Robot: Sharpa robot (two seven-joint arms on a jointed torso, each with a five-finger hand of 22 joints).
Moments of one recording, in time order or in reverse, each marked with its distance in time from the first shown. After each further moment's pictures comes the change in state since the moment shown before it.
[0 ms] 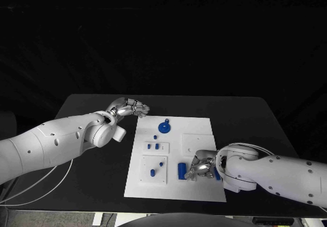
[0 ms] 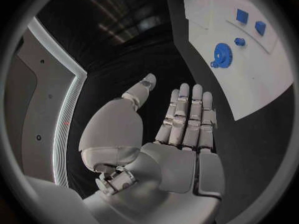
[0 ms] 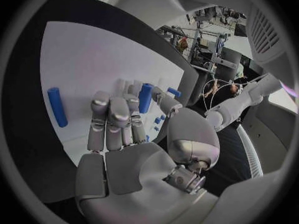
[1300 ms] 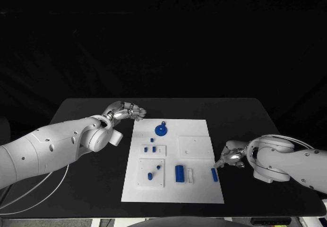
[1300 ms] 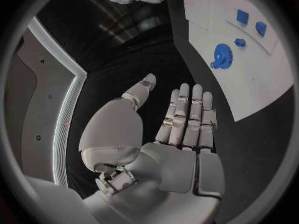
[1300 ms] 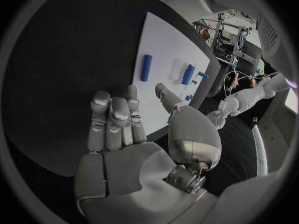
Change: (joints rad) left arm 0.000 0.003 0.000 -0.003 0.000 0.003 0.000; left_hand 0.000 0.000 0.000 0.000 0.000 0.000 0.000 0.000 0.000 0.000 0.000 0.000 -0.001 0.000 0.000 0.000 0.002 0.000 0.000 0.000 -0.004 0.002; right arm 0.056 -0.215 0.000 -0.032 -0.081 0.030 -0.003; right_hand 0.029 -0.049 -0.073 -0.018 0.000 -0.024 0.005 0.000 0.023 0.000 0.007 0.013 0.022 0.001 0.002 0.000 -0.004 0.000 -0.002 0.002 -0.008 0.000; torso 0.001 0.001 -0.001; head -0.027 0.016
